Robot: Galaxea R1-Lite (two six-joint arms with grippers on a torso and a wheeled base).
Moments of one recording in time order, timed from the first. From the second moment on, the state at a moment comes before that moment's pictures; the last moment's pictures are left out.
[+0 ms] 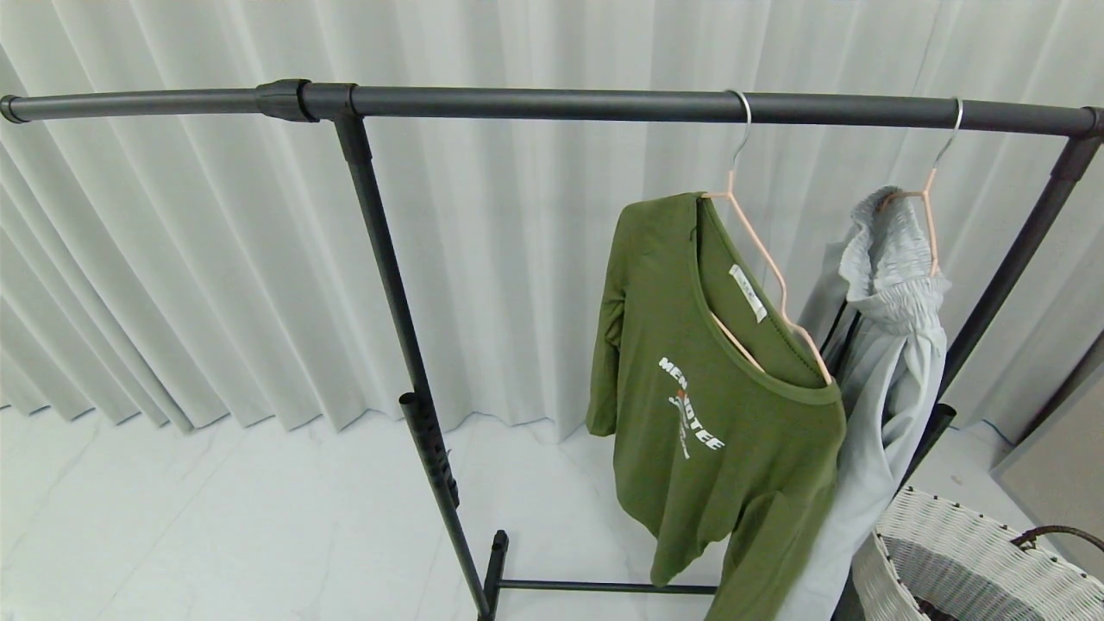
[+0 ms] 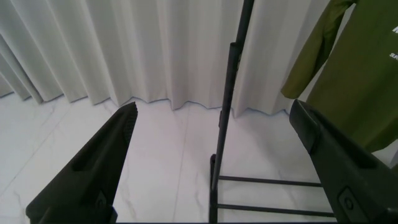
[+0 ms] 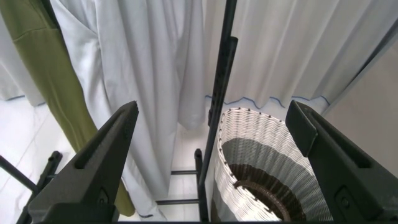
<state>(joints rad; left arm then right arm) -0.01 0.00 -0.01 0.02 0.00 0.00 0.00 0.00 0.00 0.00 -0.01 0.01</state>
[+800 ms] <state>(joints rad) -0.01 0.00 -0.01 0.02 0.00 0.00 0.00 0.00 0.00 0.00 -0.01 0.00</state>
